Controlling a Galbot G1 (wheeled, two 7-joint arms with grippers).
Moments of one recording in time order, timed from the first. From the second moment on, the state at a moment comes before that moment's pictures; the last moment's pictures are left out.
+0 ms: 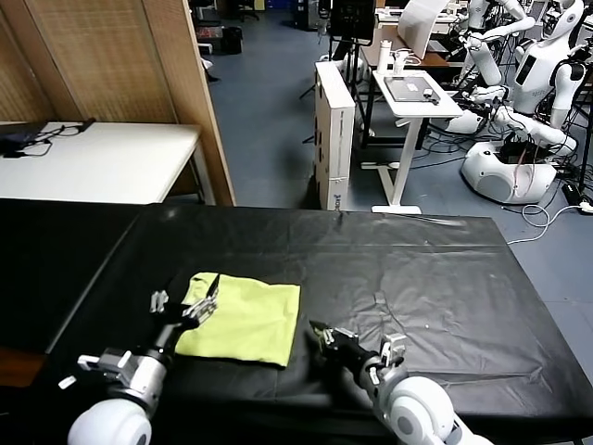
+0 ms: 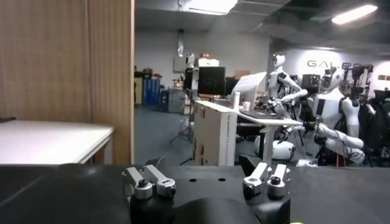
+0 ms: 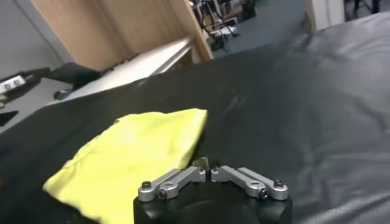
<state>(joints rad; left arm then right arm) 1.55 -1.25 -0.58 -2.18 -0.37 0.17 0.02 -1.18 1.11 0.03 1.96 0.89 -0.43 0.17</state>
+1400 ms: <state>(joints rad) 1.62 -1.20 -0.61 -2.20 -0.46 0.16 -0.09 -1.22 0.92 0.26 2.02 0.69 -0.33 0.20</state>
